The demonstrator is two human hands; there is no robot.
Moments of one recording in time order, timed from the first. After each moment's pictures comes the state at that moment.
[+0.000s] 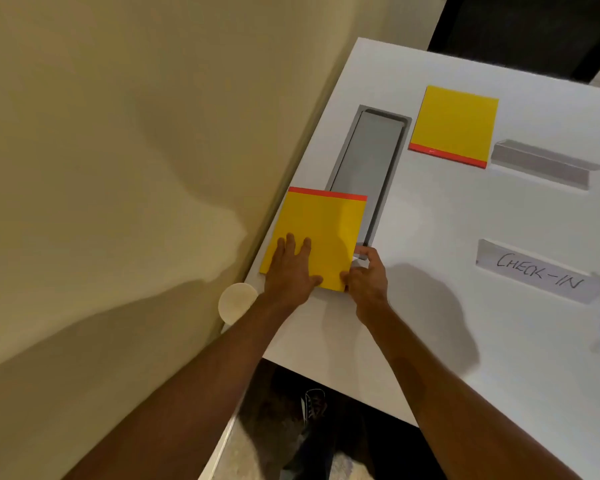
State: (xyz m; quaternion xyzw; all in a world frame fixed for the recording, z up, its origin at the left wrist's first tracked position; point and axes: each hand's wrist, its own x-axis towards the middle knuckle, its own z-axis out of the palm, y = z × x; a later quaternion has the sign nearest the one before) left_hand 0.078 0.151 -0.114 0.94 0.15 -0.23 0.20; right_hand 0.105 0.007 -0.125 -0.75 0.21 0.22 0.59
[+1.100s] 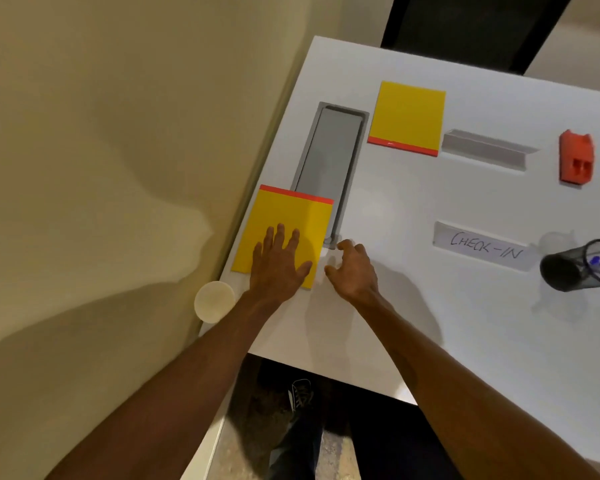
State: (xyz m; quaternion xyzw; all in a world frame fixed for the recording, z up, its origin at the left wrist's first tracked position) left_hand 0.076 0.130 -0.106 0.97 0.08 -0.16 0.15; right_hand 0.107 -0.029 -0.119 -0.93 0.00 0.20 0.29
